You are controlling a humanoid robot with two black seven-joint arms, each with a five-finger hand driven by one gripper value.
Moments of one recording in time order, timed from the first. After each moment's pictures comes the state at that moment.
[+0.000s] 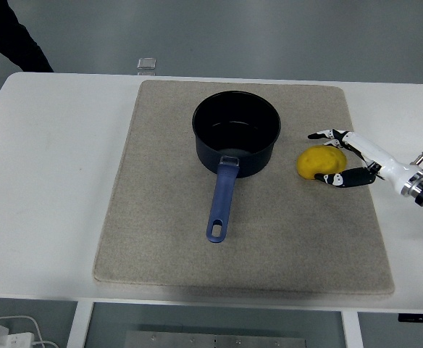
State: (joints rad) left arm 0.01 0.00 0.01 -0.08 0.05 -0.09 0.16; right arm 0.82 -0.55 0.16 0.90 -0.89 -0.10 0.61
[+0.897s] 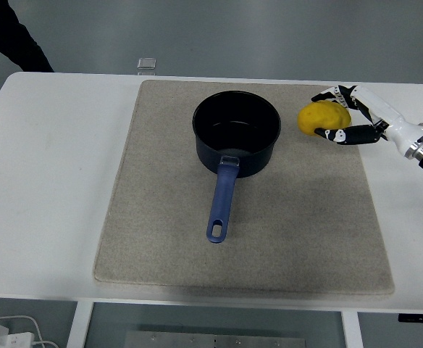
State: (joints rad) left arm 0.01 0.00 0.02 -0.09 0.05 -0.09 0.16; right arm 0.96 -0.56 0.17 0.92 -0.76 -0.10 0.61
